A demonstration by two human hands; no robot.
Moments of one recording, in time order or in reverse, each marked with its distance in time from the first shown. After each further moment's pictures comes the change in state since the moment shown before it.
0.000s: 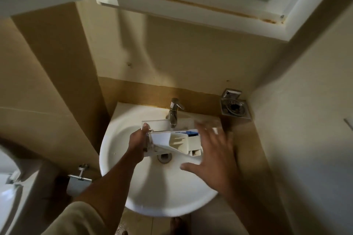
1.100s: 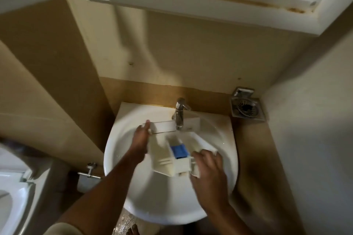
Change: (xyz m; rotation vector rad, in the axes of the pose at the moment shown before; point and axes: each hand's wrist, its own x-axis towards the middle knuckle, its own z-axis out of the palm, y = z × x) left_hand -0.001 0.027 0.005 0.073 -0.043 0.050; right_hand -0.014 -0.010 0.080 0.229 0.234 0.012
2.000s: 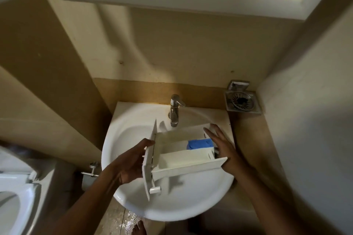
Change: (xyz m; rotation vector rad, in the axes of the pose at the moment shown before) left_hand -0.062 -0.005 -0.038 -0.024 -0.441 -0.412; right_hand 0.057 0.117 0.003 0.478 -0.471 0.102
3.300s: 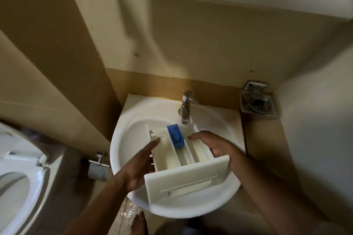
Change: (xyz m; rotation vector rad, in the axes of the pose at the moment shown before) left_hand -0.009 -0.029 0.006 -0.204 0.115 0.062; right_hand 0.079 -0.056 0.037 0.580 -0.408 0.808
